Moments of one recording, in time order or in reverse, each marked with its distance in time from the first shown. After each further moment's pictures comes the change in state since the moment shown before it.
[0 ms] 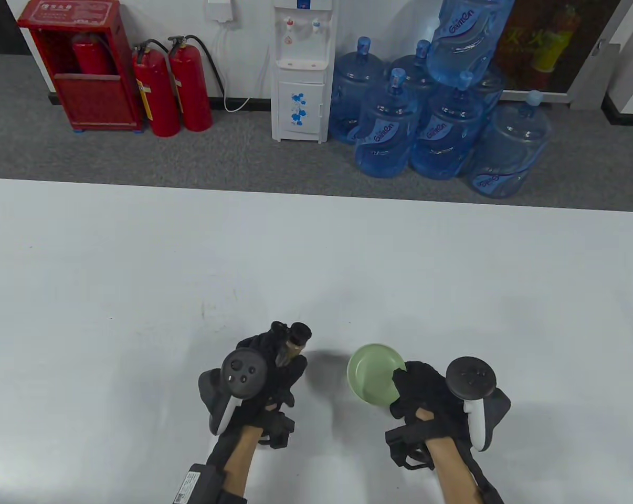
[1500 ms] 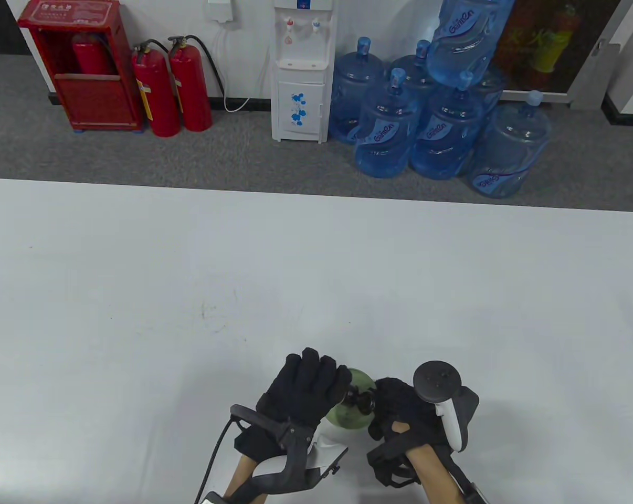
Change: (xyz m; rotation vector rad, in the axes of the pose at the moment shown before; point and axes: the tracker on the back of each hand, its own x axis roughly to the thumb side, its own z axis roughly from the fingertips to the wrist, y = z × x) left_hand 0.092 -0.004 0.065 0.391 -0.642 -0.786; right_hand 0.008 0.034 0.012 0.144 -0.039 0.129
